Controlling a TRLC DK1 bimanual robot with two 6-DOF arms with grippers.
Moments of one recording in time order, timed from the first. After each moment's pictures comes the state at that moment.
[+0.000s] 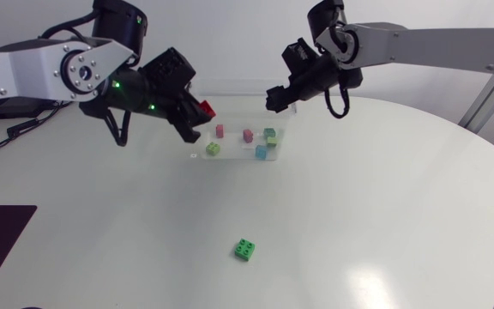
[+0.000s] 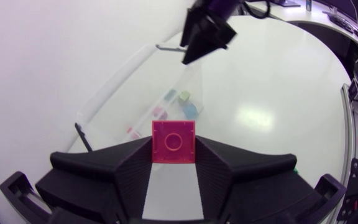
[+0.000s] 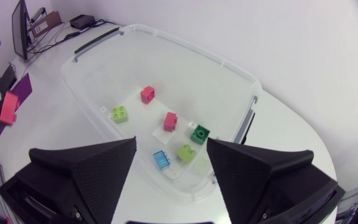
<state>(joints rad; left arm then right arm) -0.36 1.66 1.31 -0.33 0.26 0.62 0.32 2.04 1.75 -0.49 -0.20 -0.24</state>
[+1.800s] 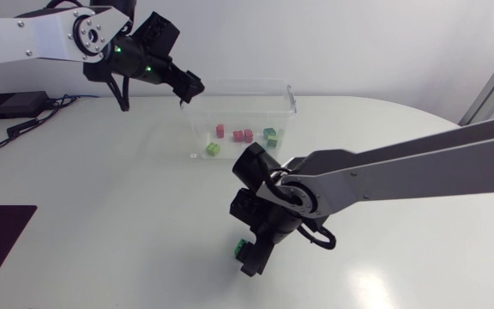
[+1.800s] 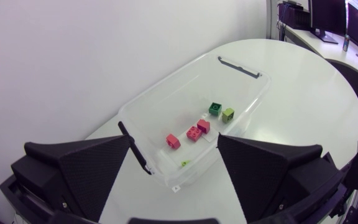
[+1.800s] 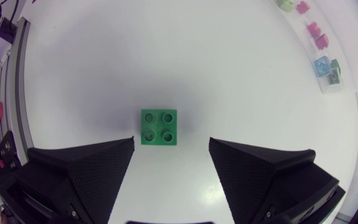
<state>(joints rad) -0.26 1.82 1.56 -0.36 0.20 0.44 0.81 1.82 1.01 -0.47 -0.07 -0.26</state>
